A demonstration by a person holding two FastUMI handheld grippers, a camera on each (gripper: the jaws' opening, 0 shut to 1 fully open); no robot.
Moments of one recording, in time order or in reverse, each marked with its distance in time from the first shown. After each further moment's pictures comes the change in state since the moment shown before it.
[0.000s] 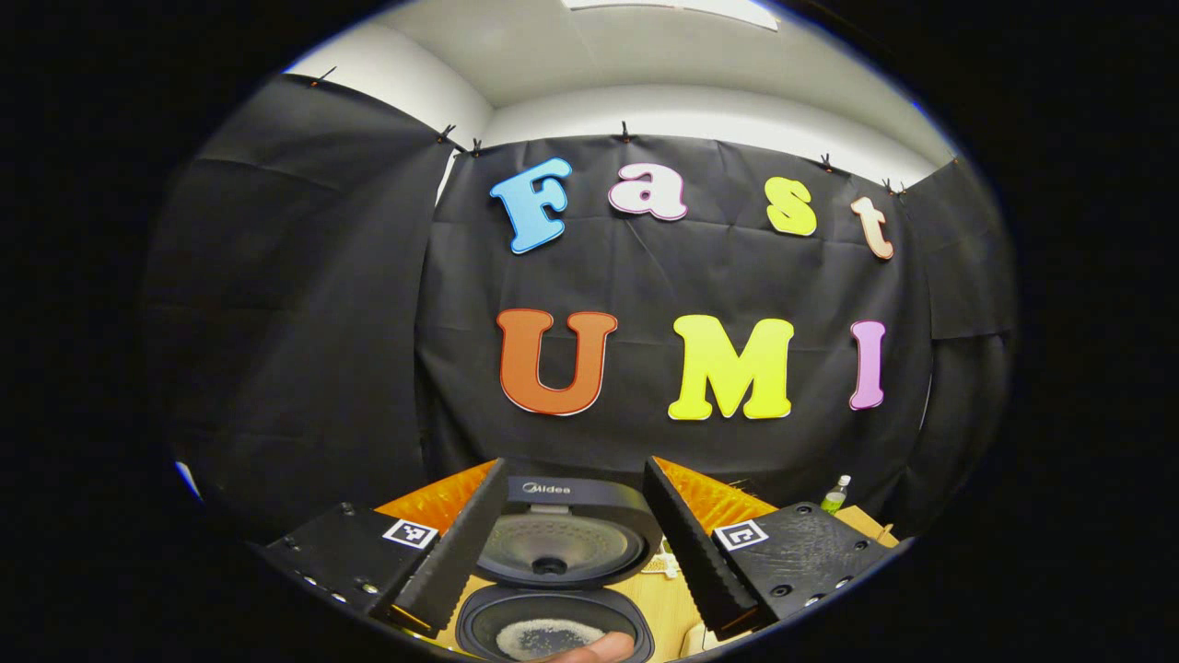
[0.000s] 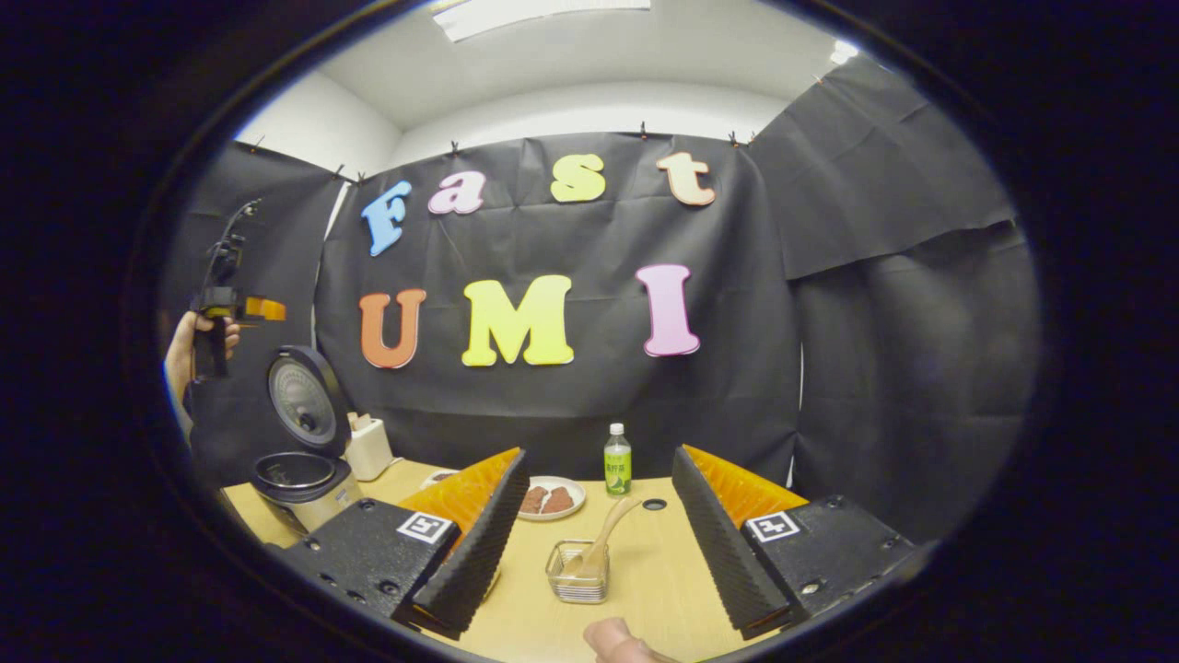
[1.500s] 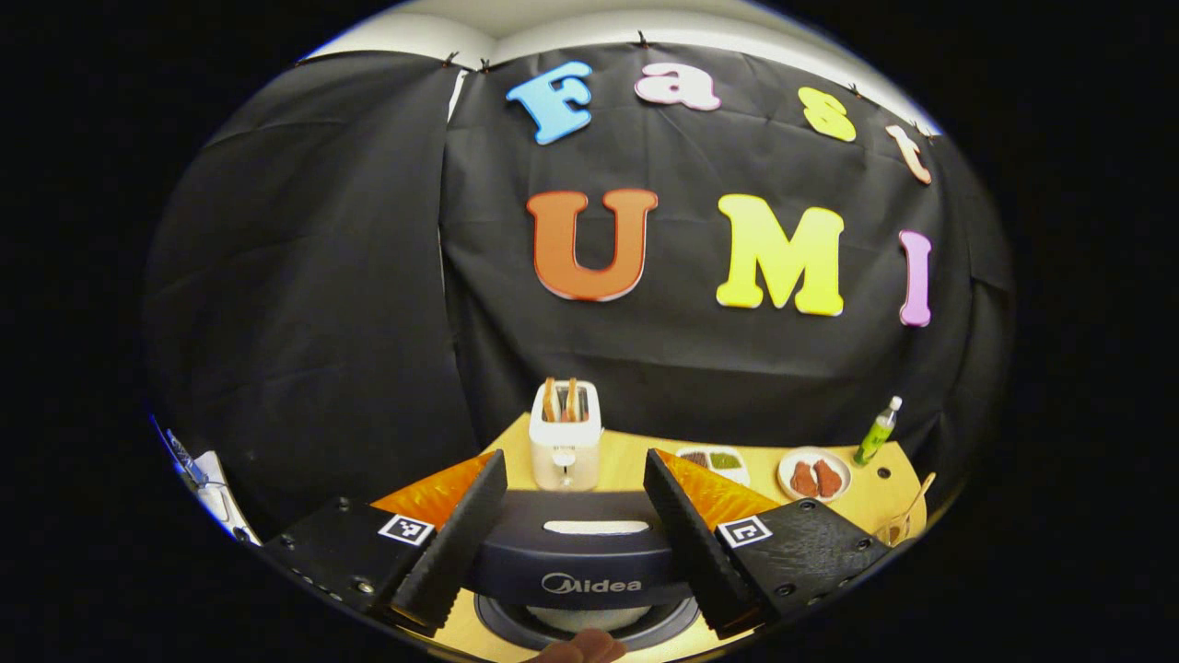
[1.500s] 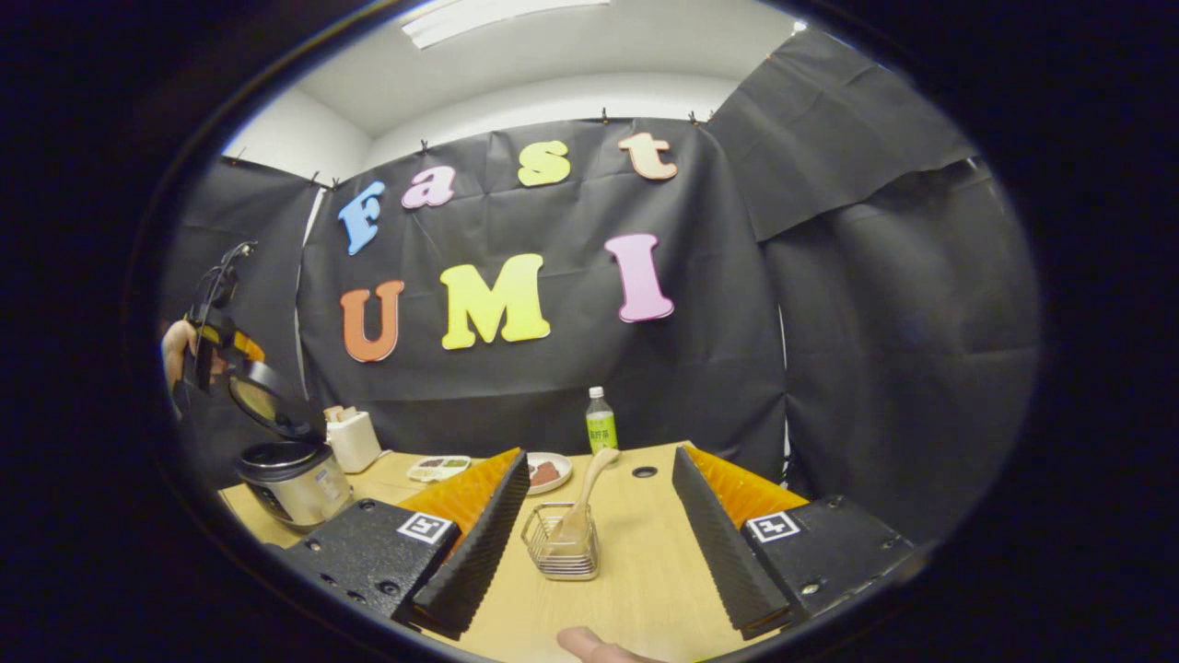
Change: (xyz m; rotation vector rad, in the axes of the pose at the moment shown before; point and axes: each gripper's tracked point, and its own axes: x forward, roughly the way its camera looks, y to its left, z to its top) left arm -0.045 0.025 -0.149 0.053 0.411 0.143; right arm -0.002 -0.032 -0.077 0.096 0.031 -0.055
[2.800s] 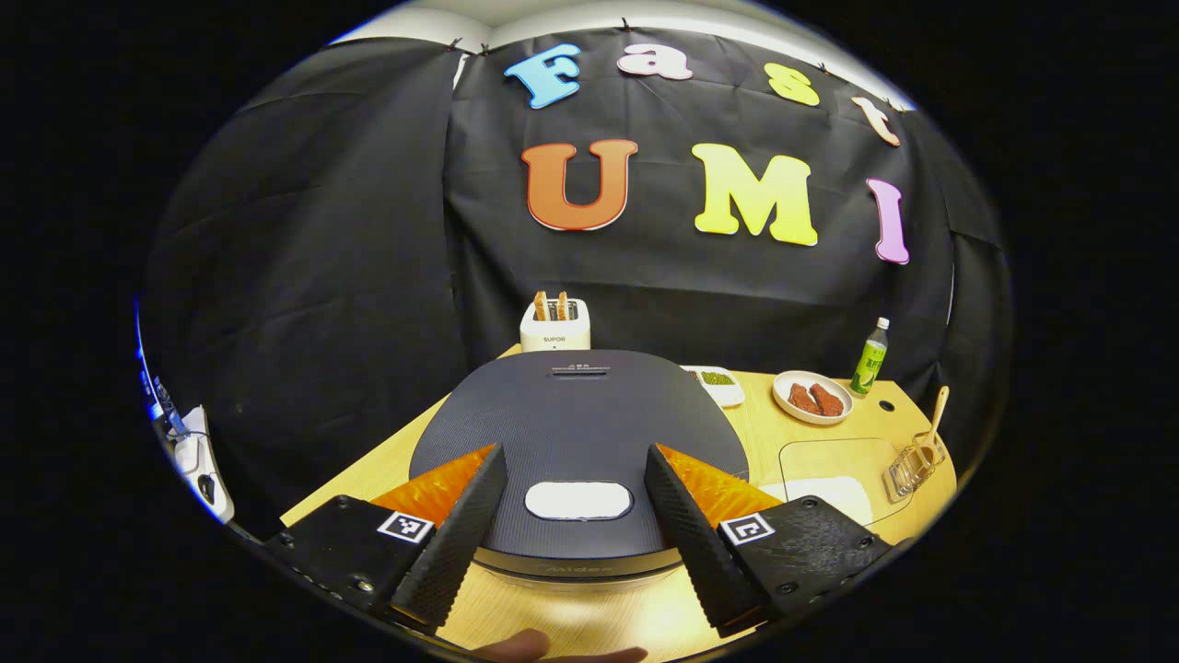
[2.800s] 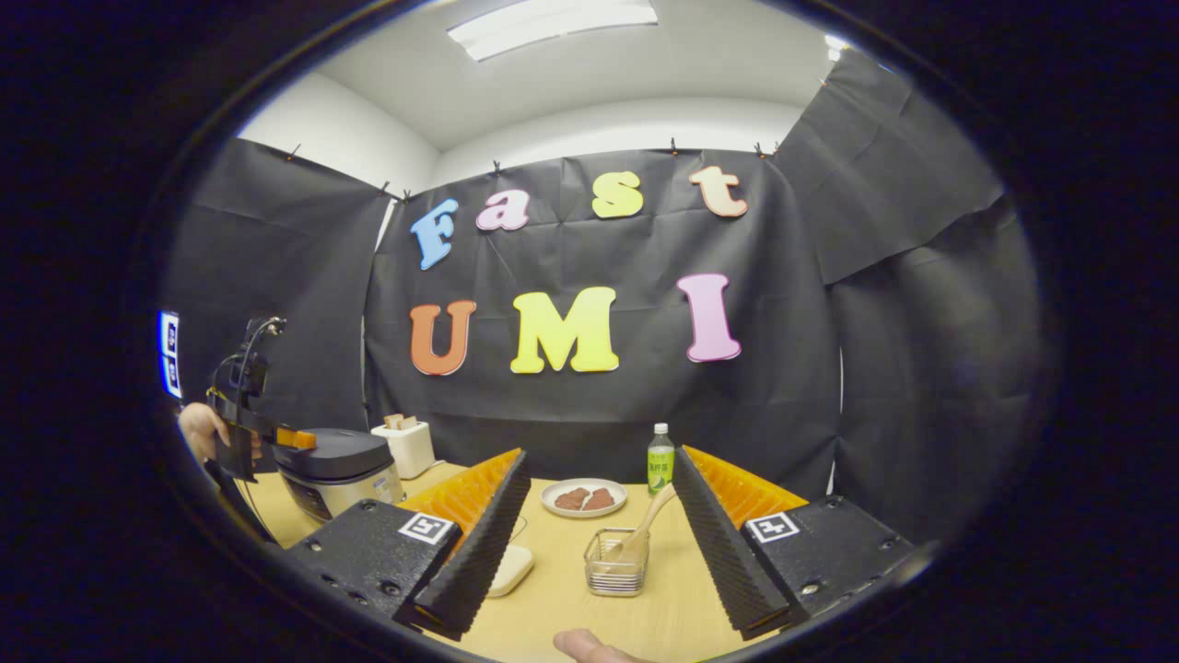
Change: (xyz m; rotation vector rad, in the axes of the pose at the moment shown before) left arm -0.048 -0.016 -0.125 0.015 -0.026 -0.038; right arm -0.030 0.065 0.034 -0.066 -0.080 0.203
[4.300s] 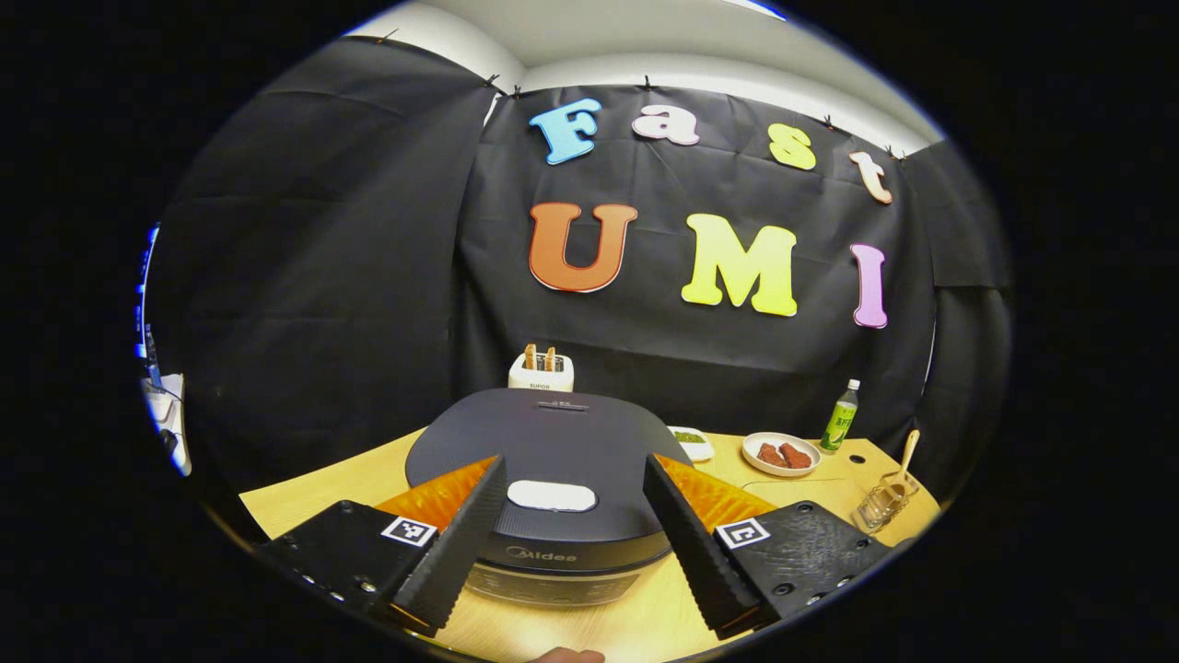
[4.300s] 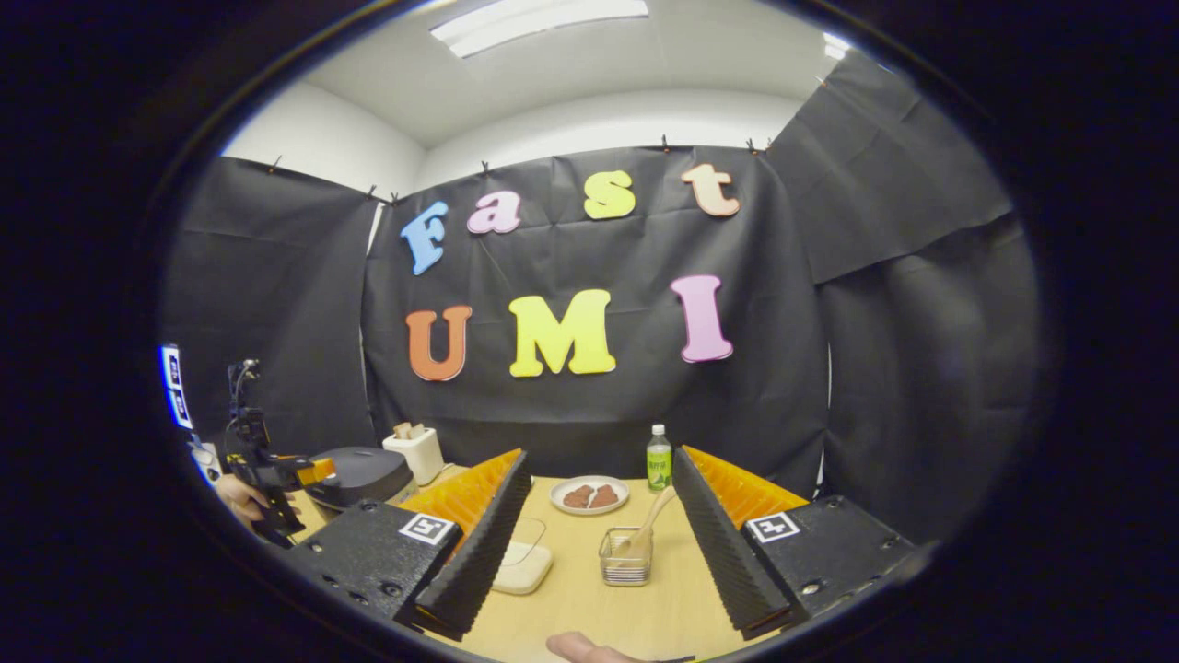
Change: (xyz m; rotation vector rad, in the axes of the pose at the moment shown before) left arm -0.038 -0.016 0.022 -0.109 -0.193 -0.072; right arm -0.032 0.009 0.054 0.015 0.060 -0.058
